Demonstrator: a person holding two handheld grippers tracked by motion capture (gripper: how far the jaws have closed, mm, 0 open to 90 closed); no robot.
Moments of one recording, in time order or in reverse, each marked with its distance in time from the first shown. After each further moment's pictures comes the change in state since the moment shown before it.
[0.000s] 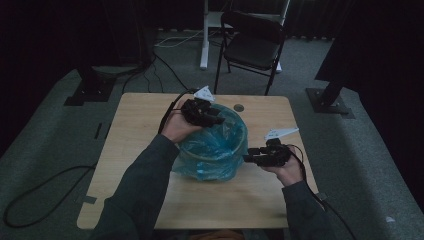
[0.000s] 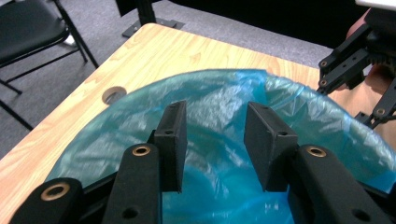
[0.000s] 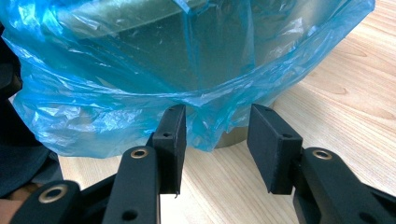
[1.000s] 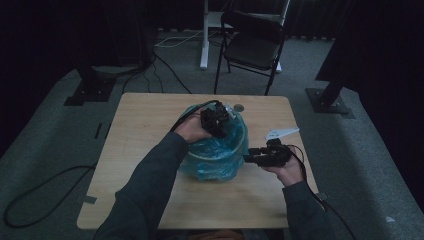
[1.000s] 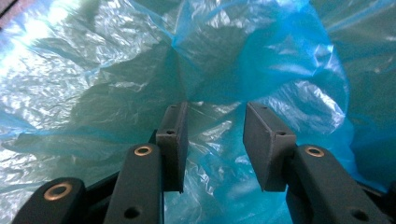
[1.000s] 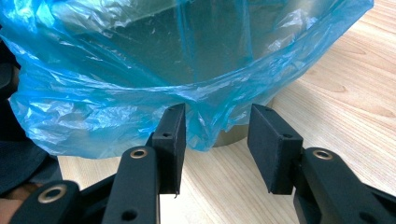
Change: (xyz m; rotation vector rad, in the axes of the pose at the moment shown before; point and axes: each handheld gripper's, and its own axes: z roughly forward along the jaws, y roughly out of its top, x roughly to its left) left arm -0.010 0.000 0.071 0.441 0.048 0.160; right arm -0.001 -0.002 -0.001 0.000 0.000 0.008
